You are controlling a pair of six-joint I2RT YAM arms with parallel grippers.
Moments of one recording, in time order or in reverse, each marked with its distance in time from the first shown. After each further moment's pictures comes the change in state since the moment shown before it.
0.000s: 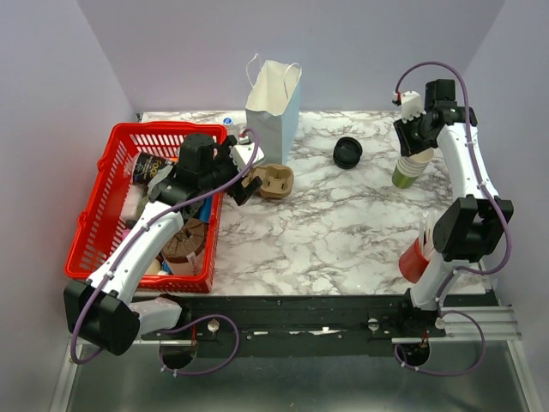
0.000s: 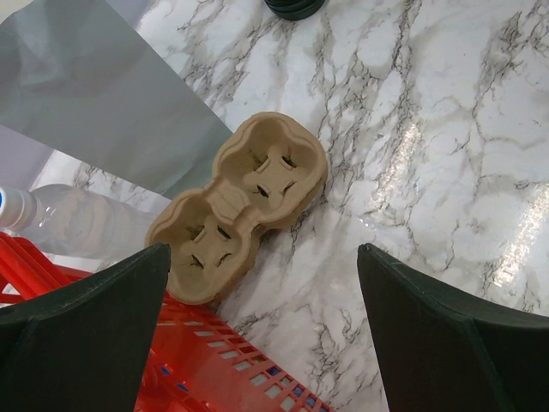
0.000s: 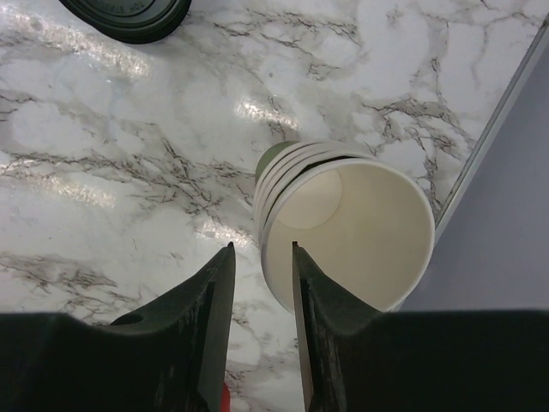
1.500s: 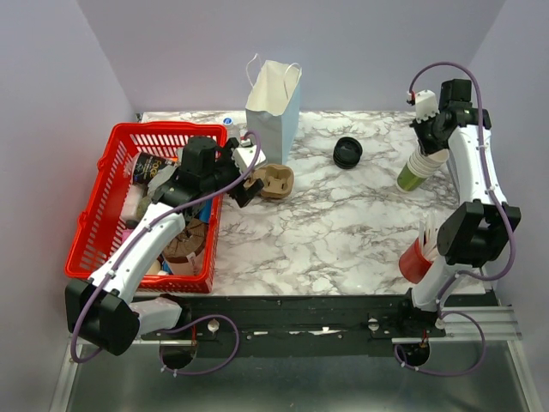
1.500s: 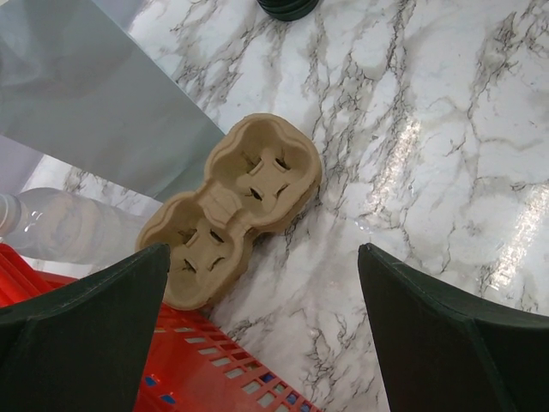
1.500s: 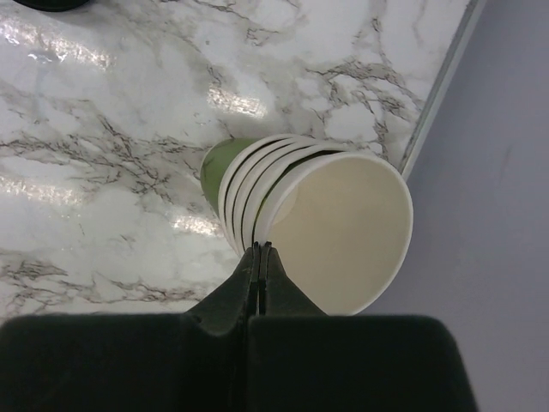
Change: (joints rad) left arm -0.010 0.000 -0.028 0.034 0.000 -0.008; right arm -0.056 -0.025 -0.008 -0.006 0.061 -0.046
